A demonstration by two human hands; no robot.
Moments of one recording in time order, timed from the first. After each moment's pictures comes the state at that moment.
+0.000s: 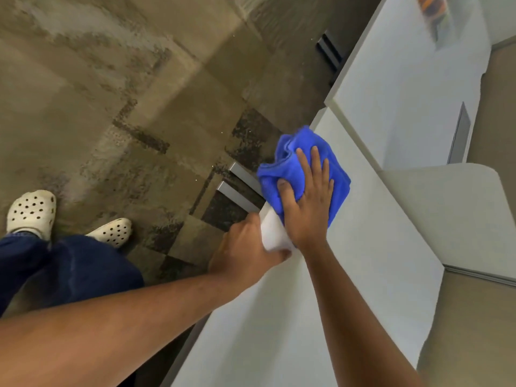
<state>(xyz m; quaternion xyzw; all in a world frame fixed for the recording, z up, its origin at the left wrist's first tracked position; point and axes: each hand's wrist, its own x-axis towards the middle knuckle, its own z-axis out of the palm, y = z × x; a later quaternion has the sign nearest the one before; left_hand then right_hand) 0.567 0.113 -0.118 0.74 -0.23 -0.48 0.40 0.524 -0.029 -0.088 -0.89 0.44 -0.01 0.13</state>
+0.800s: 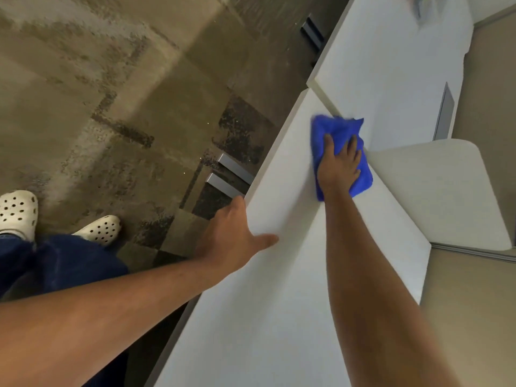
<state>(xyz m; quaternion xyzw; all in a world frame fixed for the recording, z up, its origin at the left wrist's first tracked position) 0.571 0.114 -0.120 0.73 -0.26 -0.50 0.39 0.511 -0.137 -0.084 -0.72 0.68 -0.03 0.13</state>
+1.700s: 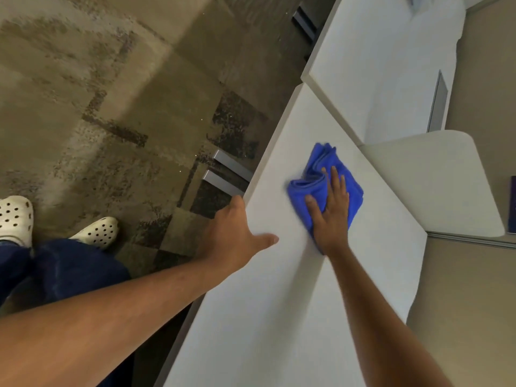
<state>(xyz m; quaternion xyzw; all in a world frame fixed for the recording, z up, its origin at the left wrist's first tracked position) 0.567 0.111 -0.121 0.71 -0.25 -0.52 0.40 0.411 -0.064 -0.077 -0.85 0.50 0.01 0.15</state>
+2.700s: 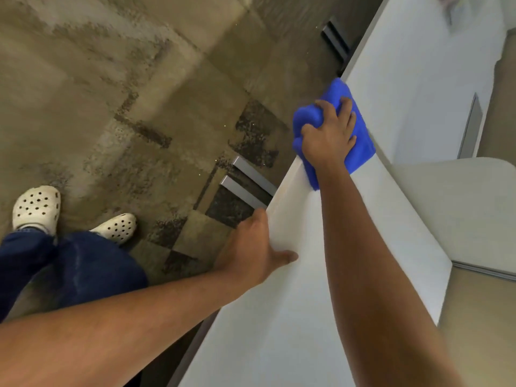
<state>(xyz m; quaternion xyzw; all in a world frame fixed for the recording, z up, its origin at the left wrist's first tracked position) 0.565 0.109 -0.125 0.73 -0.27 -0.51 0.37 0.609 -0.110 -0.084 -0.82 0.56 0.04 0.10</state>
